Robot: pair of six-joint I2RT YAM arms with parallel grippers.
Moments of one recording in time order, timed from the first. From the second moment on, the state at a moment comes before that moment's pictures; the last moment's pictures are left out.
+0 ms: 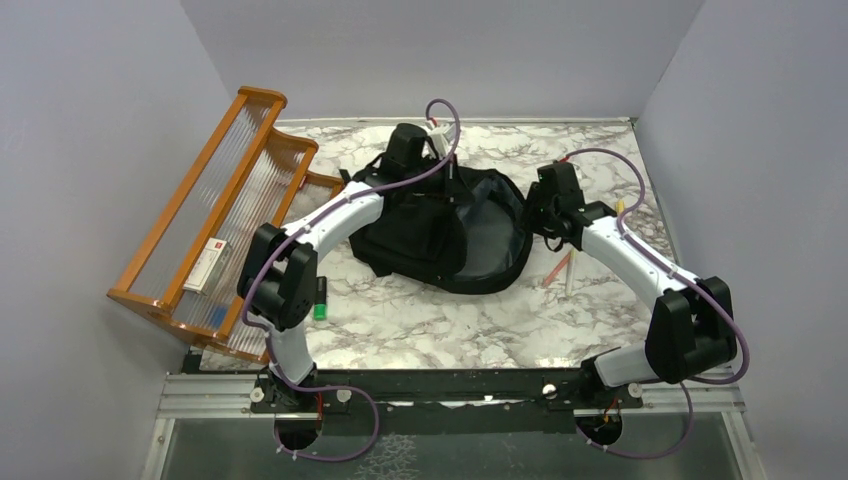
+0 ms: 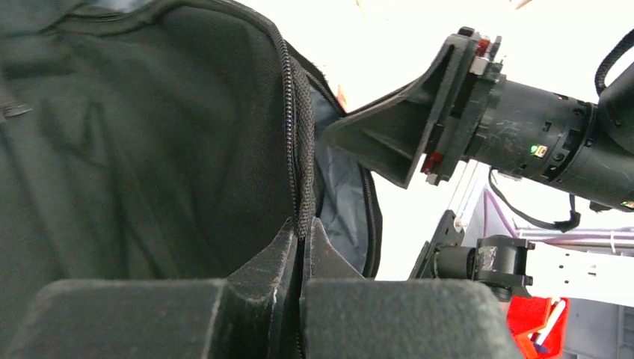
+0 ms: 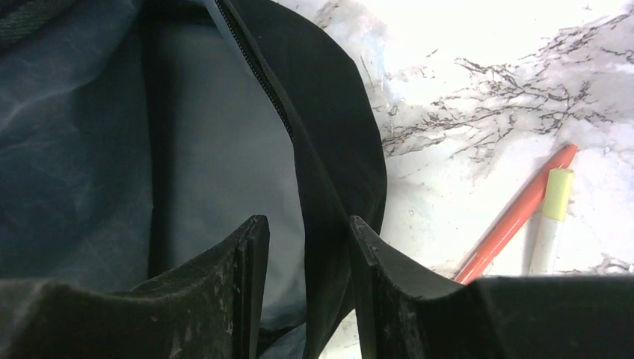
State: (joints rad) left arm -0.54 1.80 1.43 -0.12 0.60 -0.49; right arm 0.33 1.42 1.01 -0.42 0.17 0.59
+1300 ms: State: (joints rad) left arm -0.57 1.87 1.47 -0.14 0.58 -0.44; right arm 0.24 1.37 0.96 -0.41 0.07 0.61
